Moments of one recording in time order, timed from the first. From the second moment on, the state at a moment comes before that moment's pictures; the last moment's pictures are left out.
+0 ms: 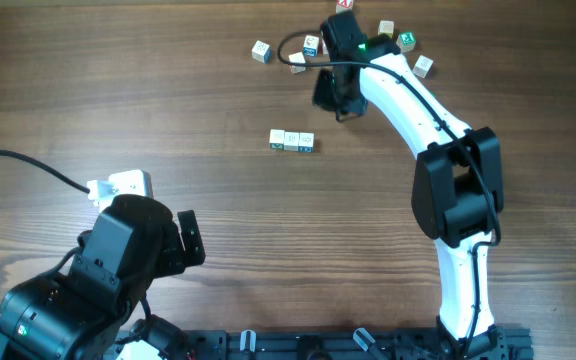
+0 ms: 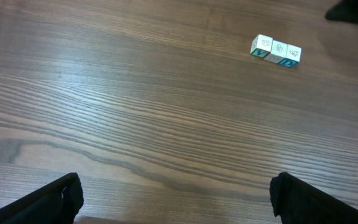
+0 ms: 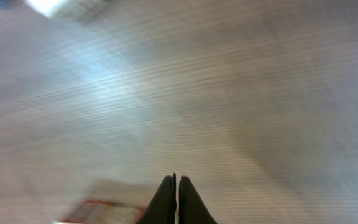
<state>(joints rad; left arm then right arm) -0.53 0.85 1.28 -1.46 -0.31 -0.64 0.39 2.28 1.95 -0.91 -0.07 0.60</state>
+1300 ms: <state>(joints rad) -0.53 0.85 1.28 -1.46 -0.31 -0.64 0.55 2.38 1.95 -0.78 -0.18 0.57</state>
